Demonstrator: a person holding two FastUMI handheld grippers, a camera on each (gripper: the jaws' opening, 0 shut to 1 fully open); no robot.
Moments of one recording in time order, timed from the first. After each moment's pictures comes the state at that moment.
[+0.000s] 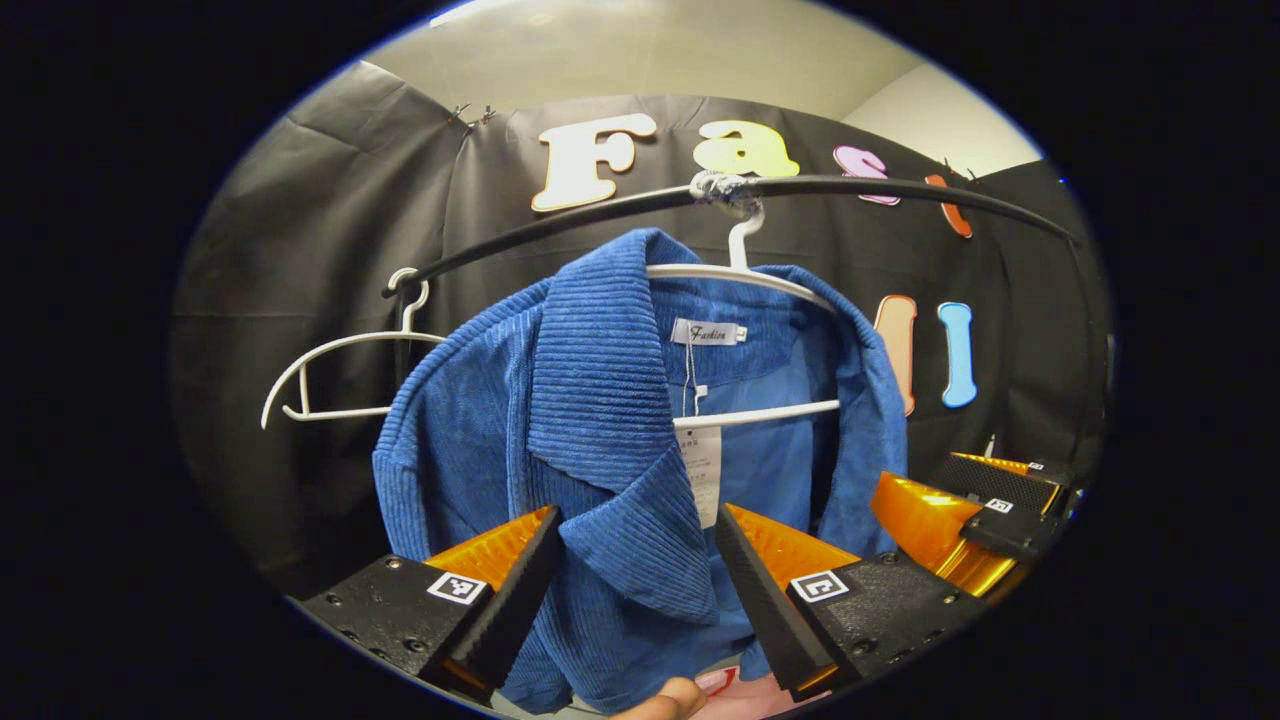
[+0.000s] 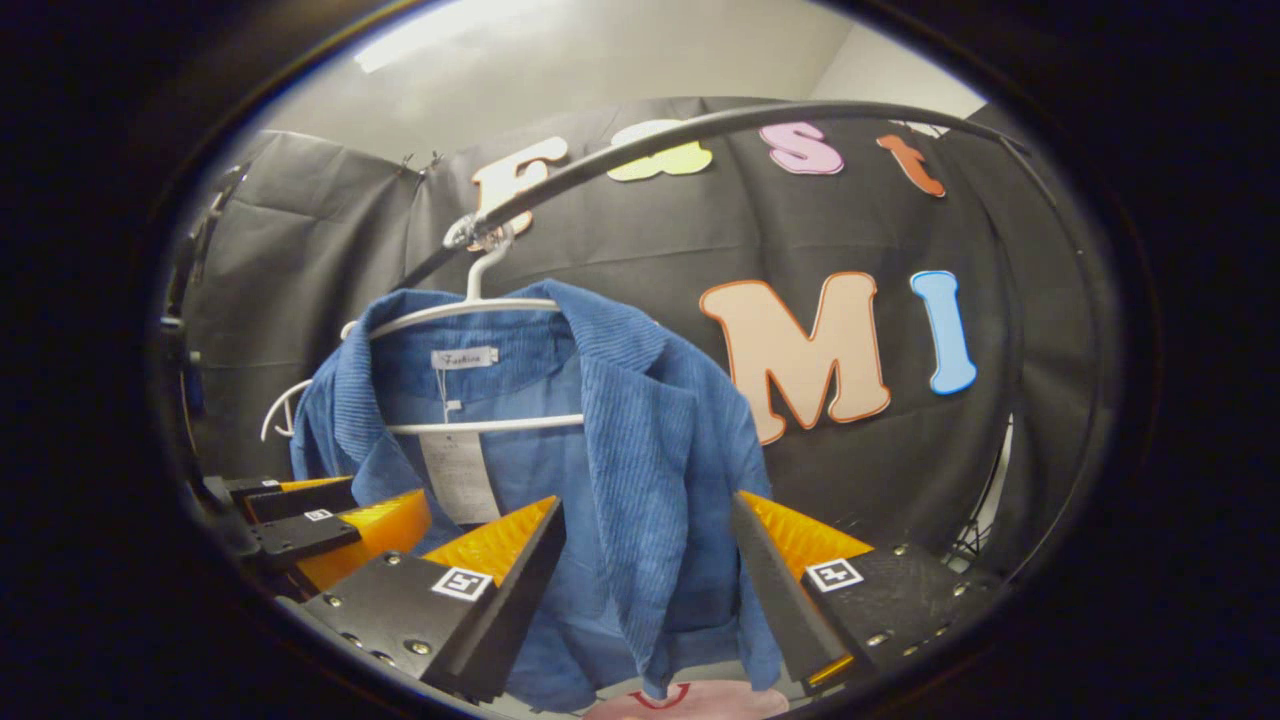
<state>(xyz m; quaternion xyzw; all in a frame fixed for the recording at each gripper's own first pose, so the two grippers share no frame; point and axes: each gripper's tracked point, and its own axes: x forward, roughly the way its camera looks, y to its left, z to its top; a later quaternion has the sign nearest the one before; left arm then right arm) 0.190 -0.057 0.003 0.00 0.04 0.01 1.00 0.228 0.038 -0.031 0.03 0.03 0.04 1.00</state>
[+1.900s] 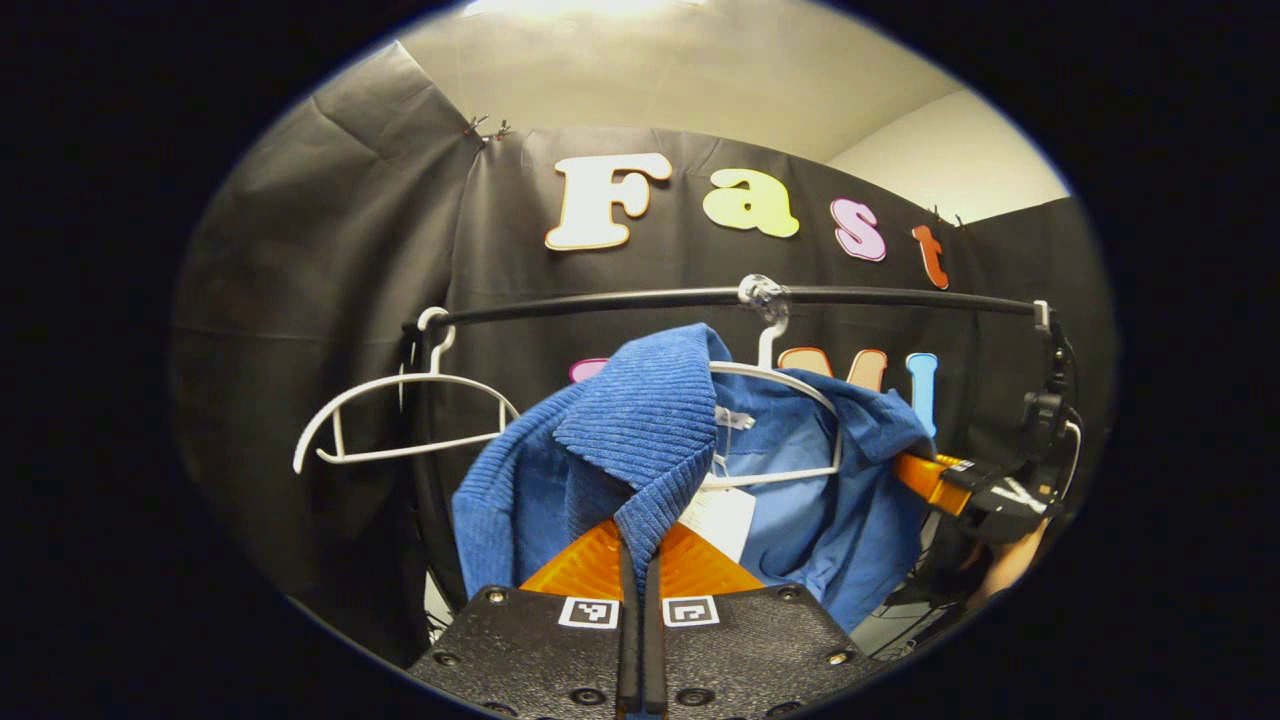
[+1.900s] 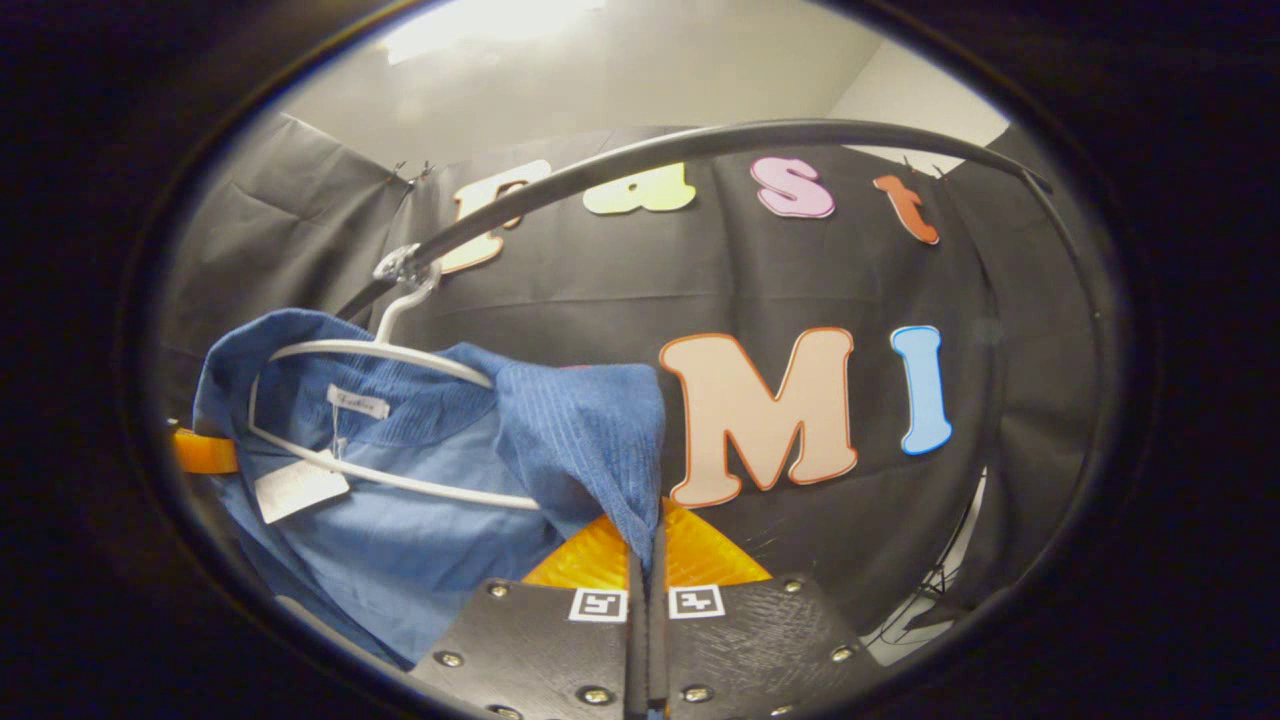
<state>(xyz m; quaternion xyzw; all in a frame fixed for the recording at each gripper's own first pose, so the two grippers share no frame) 0.135 0.005 0.078 -0.03 -0.01 -0.03 1.00 0.251 -0.029 0.035 0.00 -0.04 0.00 1.00</state>
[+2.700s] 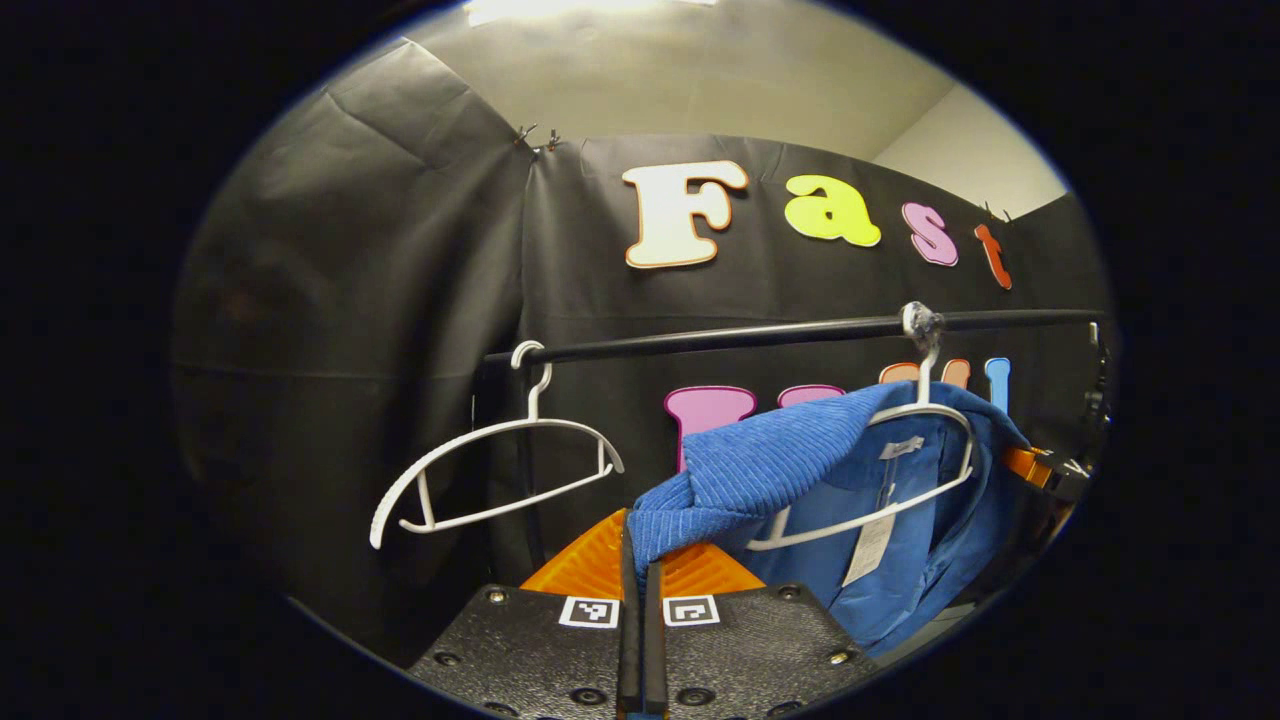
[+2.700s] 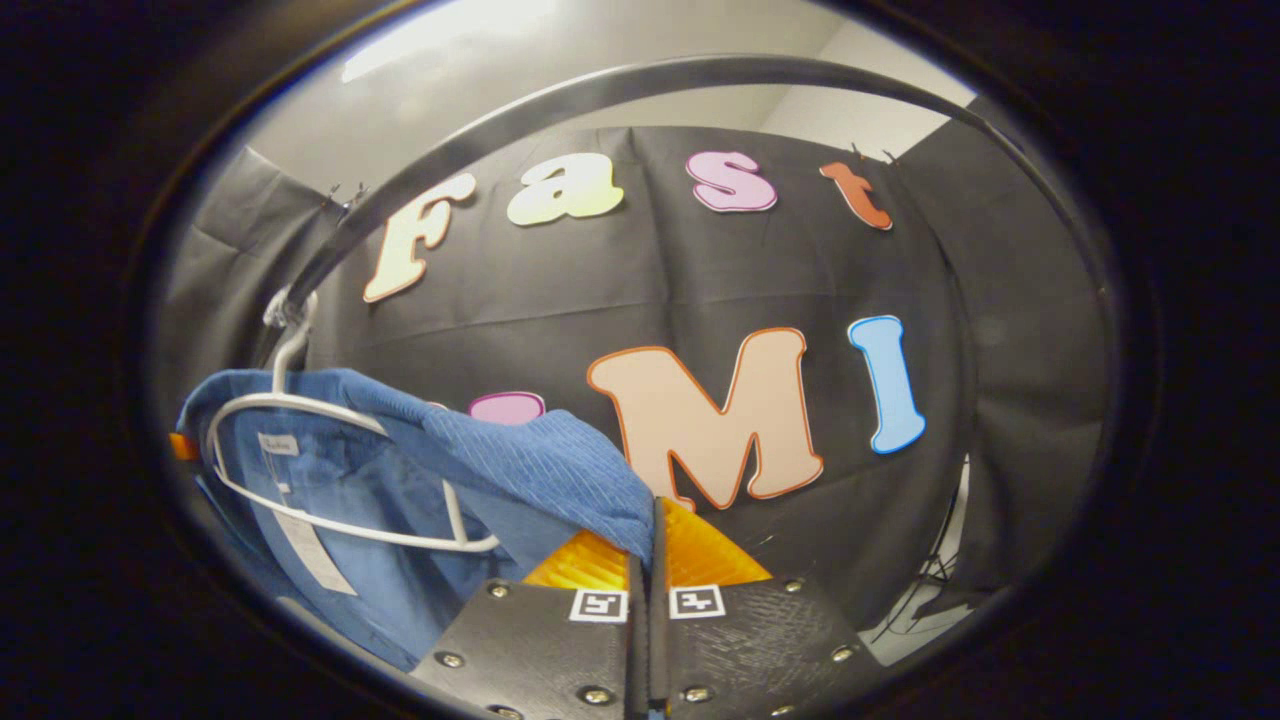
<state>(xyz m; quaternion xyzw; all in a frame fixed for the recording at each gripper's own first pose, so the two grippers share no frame) 0.182 0.110 0.093 -0.02 -0.03 0.04 1.00 0.303 -0.078 0.031 0.01 -0.05 -0.06 1.00</state>
